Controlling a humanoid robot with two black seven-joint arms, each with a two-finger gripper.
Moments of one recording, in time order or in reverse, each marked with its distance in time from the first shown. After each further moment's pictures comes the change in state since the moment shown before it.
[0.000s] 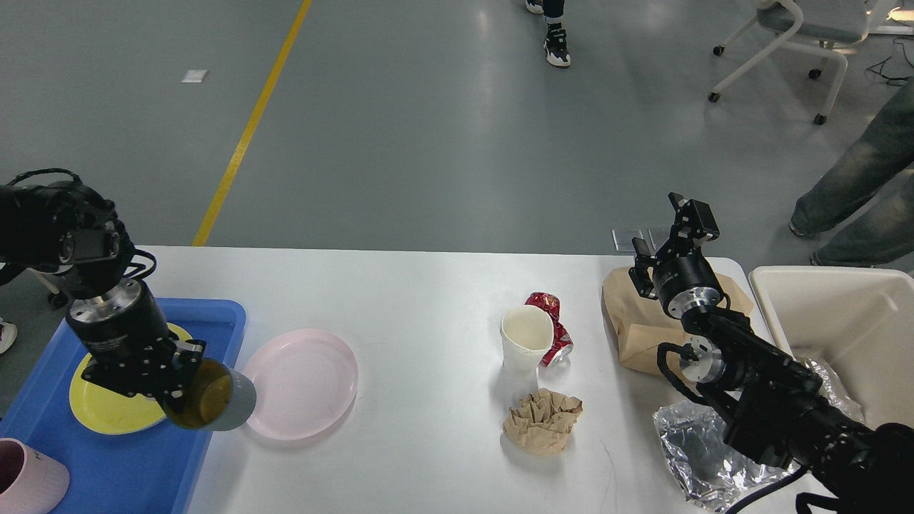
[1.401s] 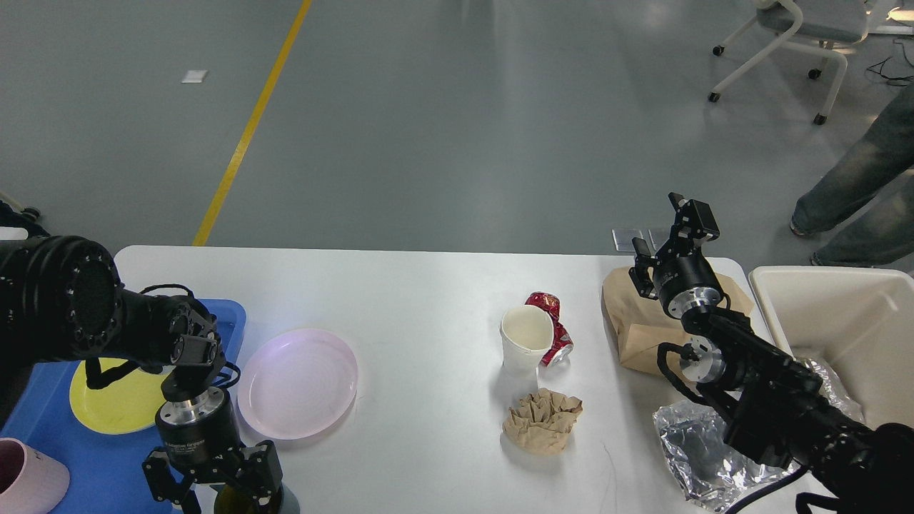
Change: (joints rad) left arm 0.268 -0.238 -0.057 0.018 -0.025 0.000 0.000; right arm 0.000 0.000 0.000 0.000 0.000 0.000 0.000
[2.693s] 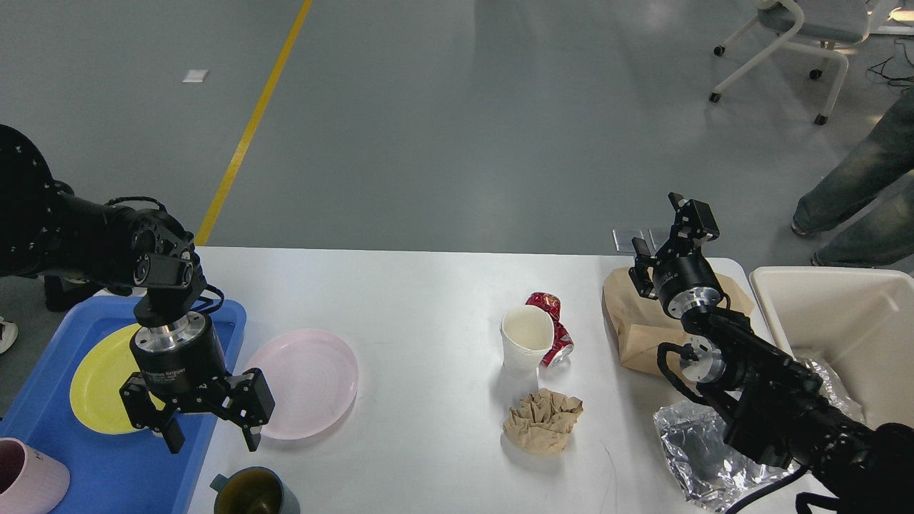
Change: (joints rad) left arm -0.316 0.043 0.045 -0.181 -0.002 0.000 0.000; right arm 0.000 0.000 0.000 0.000 0.000 0.000 0.000
